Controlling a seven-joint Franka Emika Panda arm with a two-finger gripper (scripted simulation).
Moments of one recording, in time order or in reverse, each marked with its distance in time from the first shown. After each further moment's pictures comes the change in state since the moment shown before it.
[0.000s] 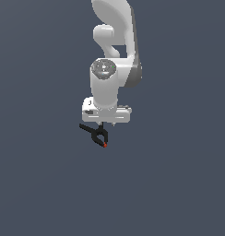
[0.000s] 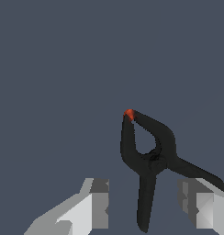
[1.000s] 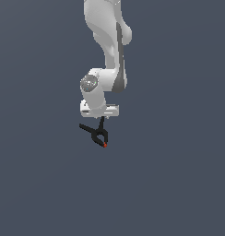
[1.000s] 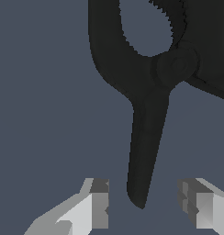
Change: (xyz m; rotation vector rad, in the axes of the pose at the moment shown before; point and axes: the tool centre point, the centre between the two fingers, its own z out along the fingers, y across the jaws) arm -0.106 0.034 0.097 0.104 -0.148 -0.003
